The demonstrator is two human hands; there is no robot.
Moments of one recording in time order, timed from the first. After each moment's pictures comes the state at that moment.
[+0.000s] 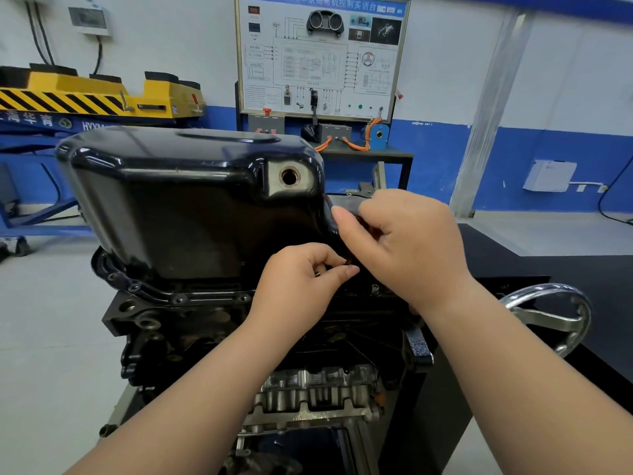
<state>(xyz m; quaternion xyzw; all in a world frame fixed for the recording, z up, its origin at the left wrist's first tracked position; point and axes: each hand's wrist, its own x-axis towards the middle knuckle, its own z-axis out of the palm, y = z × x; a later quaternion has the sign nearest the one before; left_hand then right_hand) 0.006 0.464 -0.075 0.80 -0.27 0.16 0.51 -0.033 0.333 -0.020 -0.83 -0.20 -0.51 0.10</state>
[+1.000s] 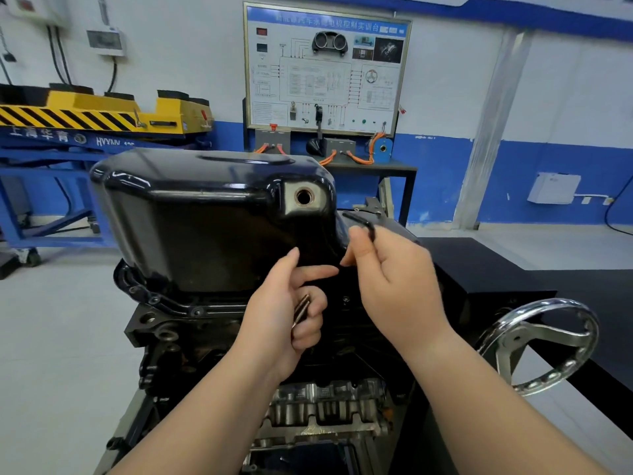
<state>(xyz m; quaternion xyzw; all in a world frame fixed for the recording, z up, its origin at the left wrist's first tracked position) -0.009 0.485 -0.070 0.51 -0.10 -0.17 0.84 -0.040 0.361 -0.040 -0.83 -0.12 -0.43 0.34</state>
